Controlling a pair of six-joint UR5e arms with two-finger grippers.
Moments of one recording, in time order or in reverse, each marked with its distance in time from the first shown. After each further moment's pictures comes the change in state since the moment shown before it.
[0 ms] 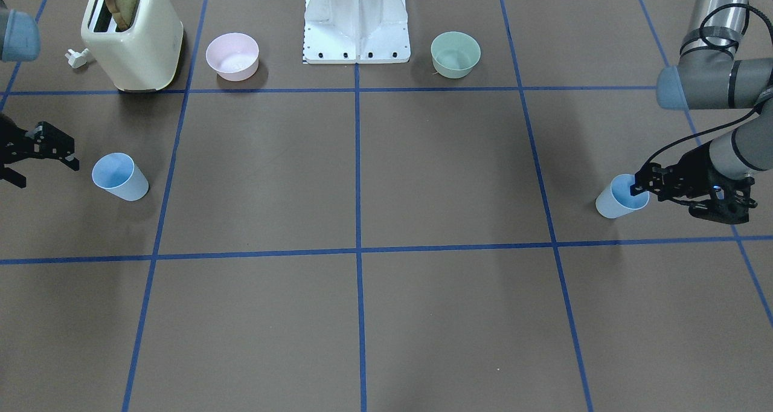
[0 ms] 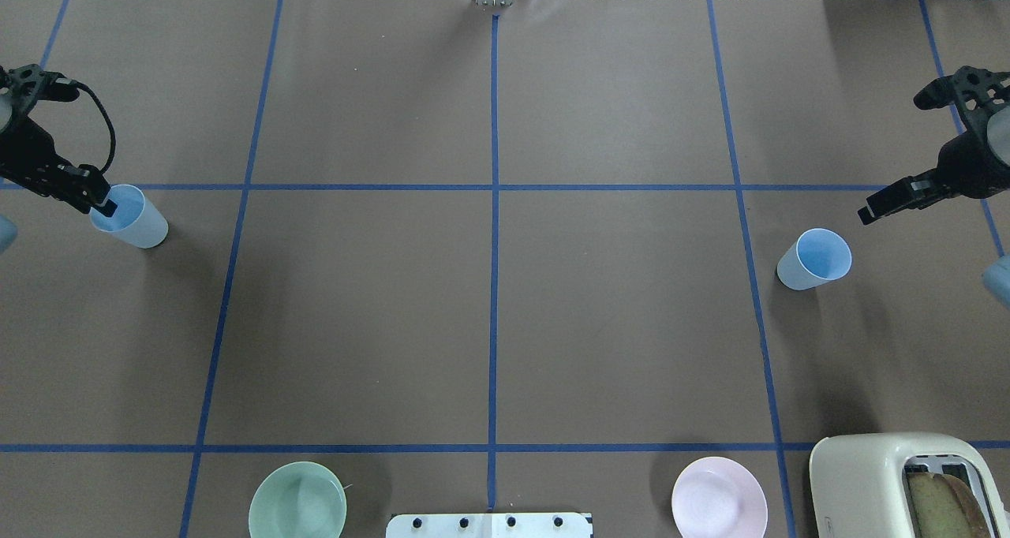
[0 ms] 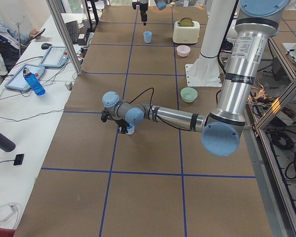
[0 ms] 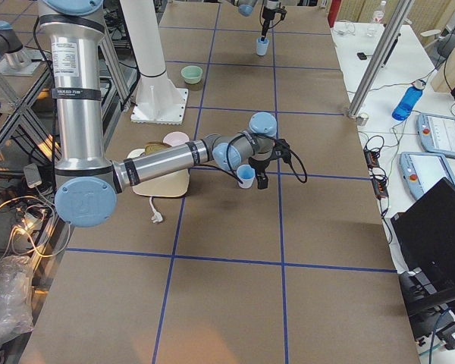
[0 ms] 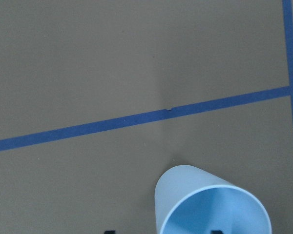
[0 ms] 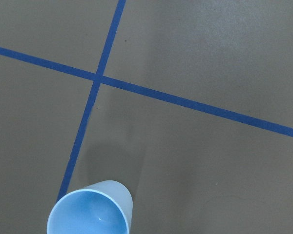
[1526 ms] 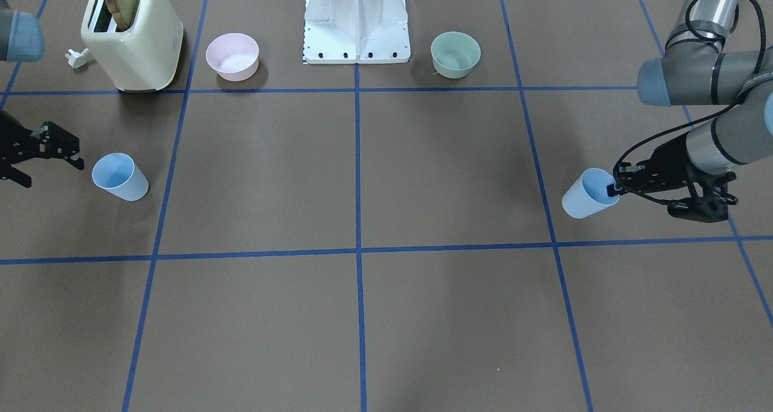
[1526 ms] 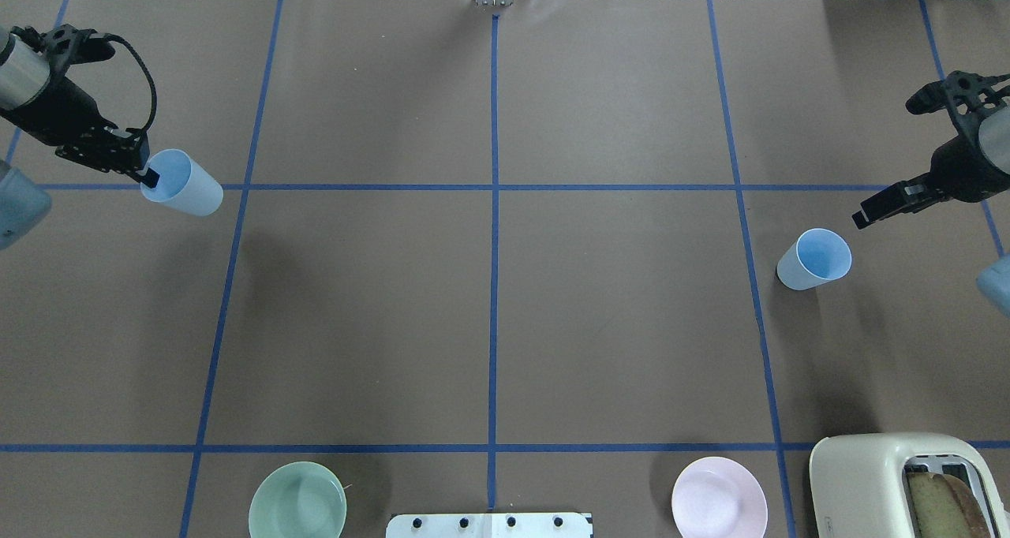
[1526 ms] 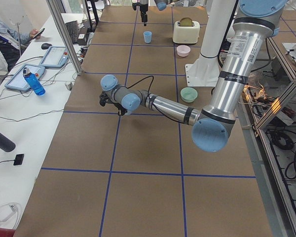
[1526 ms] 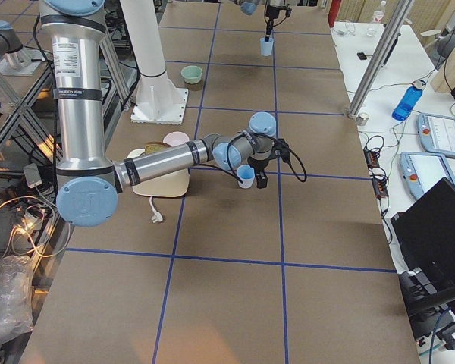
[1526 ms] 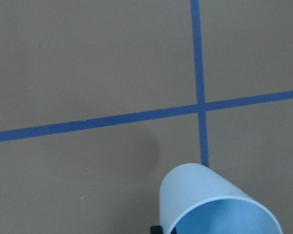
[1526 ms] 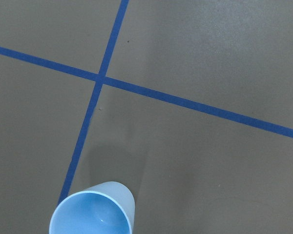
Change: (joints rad) left arm 0.011 -0.105 -0.075 0.013 -0.074 -0.261; right arm -0.019 0.000 0.000 0.003 -0.001 -0.001
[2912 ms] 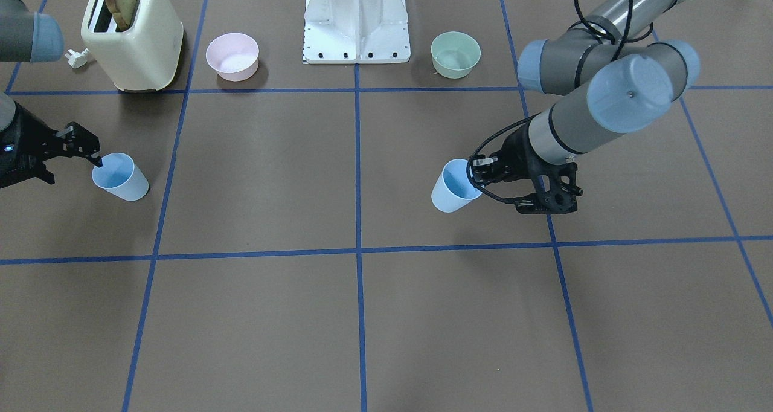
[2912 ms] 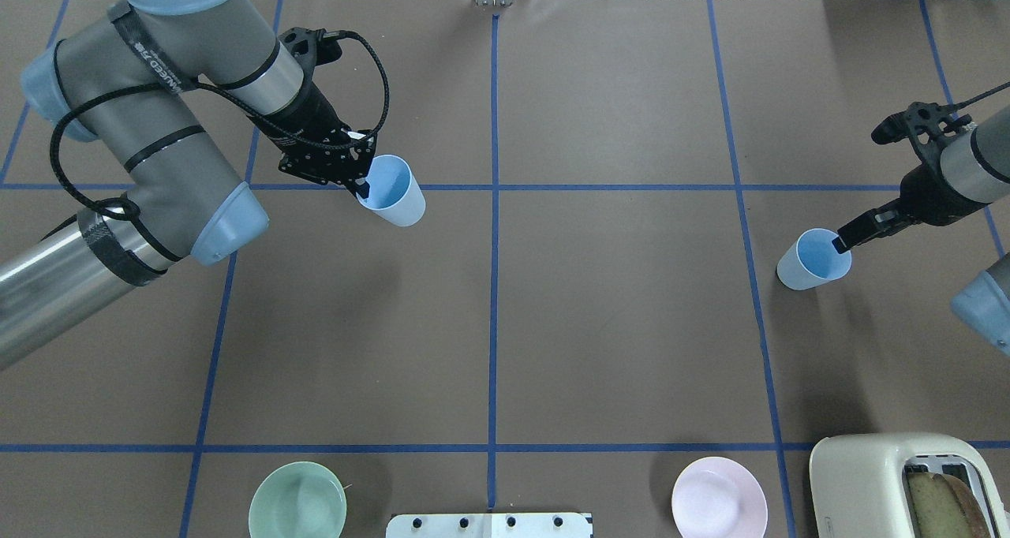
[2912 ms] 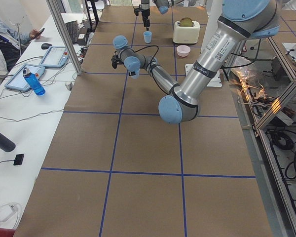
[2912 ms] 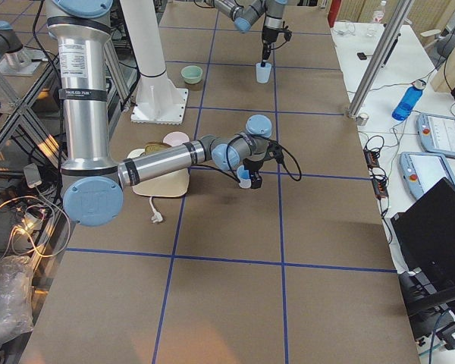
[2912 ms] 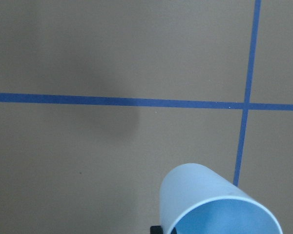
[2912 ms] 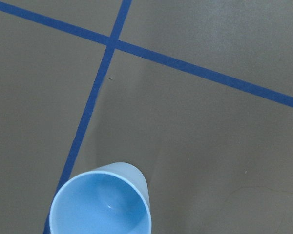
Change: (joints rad) left arm 0.265 -0.332 -0.010 0.058 0.096 -0.420; right arm -0.074 0.006 -0.017 0.002 -0.030 -0.002
